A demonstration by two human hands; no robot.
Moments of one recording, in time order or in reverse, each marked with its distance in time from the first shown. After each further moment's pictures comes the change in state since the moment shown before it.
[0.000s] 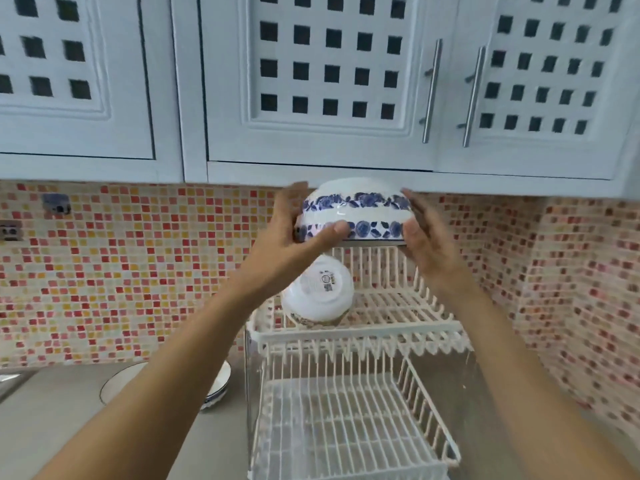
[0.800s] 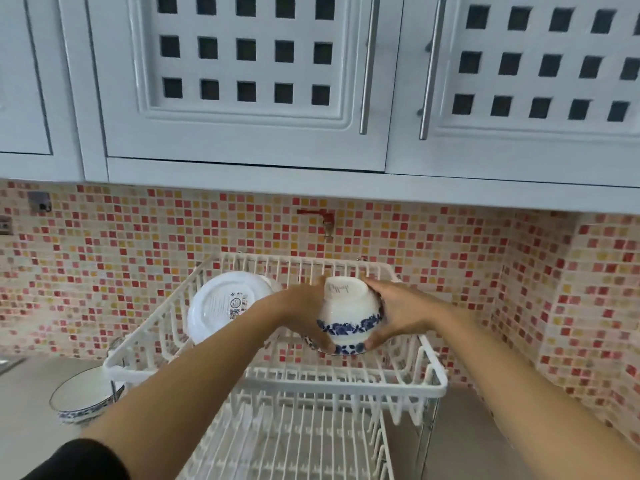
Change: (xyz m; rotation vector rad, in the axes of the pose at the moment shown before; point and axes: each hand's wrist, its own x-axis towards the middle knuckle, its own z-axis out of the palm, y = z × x) left_hand 0.140 -0.102 0.175 0.859 -0.505 -0.376; right_hand 0.087 0.199 -0.135 -0.803 -0.751 0.235
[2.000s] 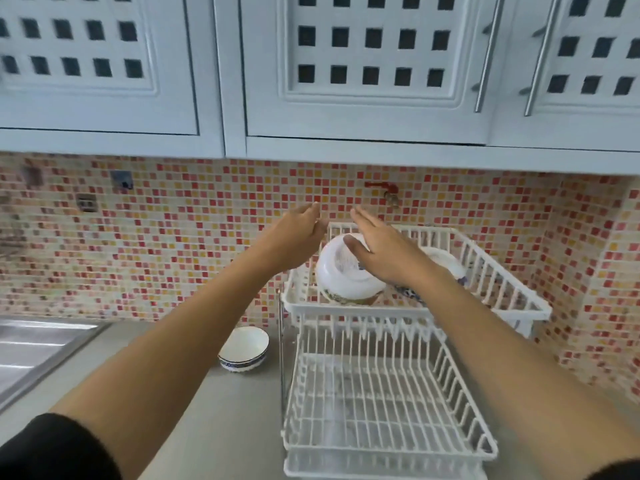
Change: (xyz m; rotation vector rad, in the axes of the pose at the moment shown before) left_hand -0.160 -0.121 -0.069 -0.009 0.488 0.029; right_hand 0.008 -0.236 0.035 -0.105 0.395 -0.020
